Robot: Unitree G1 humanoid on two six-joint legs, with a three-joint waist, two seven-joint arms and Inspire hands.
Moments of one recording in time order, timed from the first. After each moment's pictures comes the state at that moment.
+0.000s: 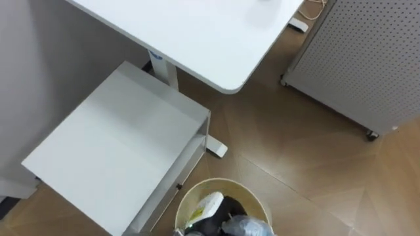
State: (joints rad) left arm -0.37 0.01 -0.71 1.08 0.27 -0.24 0.25; right arm -0.29 -0.19 0.57 1.29 0.93 -0.15 0.20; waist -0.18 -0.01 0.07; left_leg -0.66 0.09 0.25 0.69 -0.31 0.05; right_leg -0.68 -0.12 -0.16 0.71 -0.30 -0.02
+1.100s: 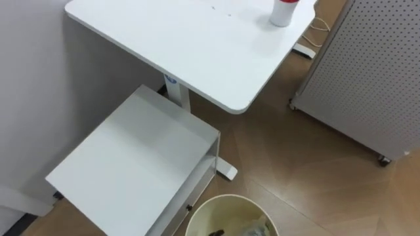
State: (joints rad) left arm -0.25 0.10 -0.71 1.10 0.32 -0.23 0.19; right arm -0.20 -0.21 0.49 1.32 0.97 -0.15 0.23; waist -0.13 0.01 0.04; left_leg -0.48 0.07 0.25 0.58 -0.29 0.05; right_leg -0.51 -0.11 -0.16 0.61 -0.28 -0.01
